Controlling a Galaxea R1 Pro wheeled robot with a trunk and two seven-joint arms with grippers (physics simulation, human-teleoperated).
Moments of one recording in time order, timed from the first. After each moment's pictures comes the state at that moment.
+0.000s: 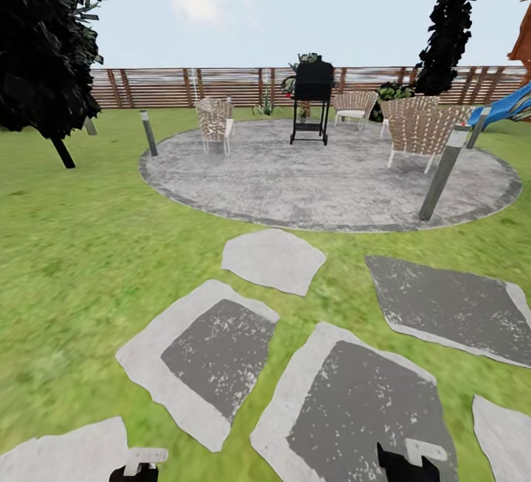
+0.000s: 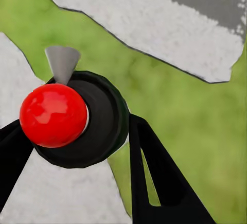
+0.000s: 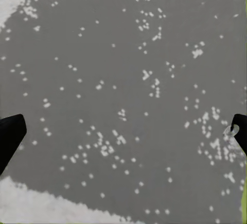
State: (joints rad) left arm -0.41 0.09 0.08 -0.13 -0.07 -0.25 -0.03; right arm -0.47 -0.12 0.35 -0.03 -0.55 -0.40 -0.03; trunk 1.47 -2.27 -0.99
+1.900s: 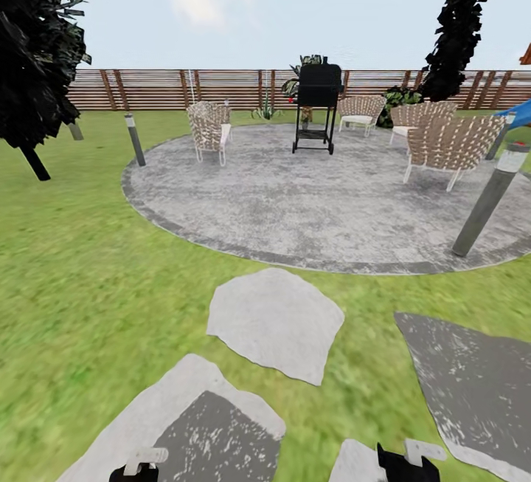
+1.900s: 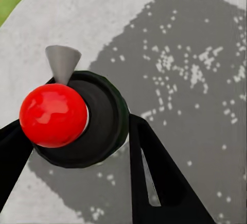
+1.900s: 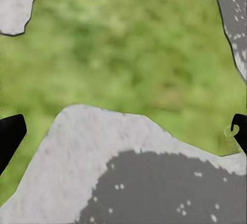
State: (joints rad) left arm -0.41 0.09 0.08 -0.13 -0.07 -0.25 -0.03; right arm -0.47 -0.12 0.35 -0.03 -0.55 -0.40 -0.03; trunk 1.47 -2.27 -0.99
